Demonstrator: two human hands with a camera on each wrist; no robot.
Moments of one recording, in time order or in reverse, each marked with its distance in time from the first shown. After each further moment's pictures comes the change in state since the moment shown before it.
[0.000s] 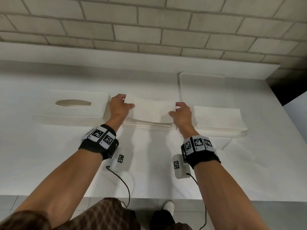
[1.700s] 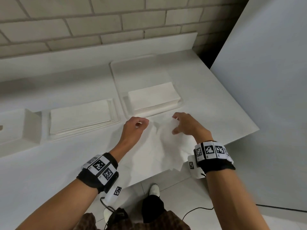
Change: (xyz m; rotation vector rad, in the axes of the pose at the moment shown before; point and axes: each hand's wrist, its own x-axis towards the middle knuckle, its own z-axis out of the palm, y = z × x) left_hand -0.176 0.006 0.165 -0.009 -0.685 0.188; right_hand -0.059 0.112 -0.220 -0.628 -0.205 0.135
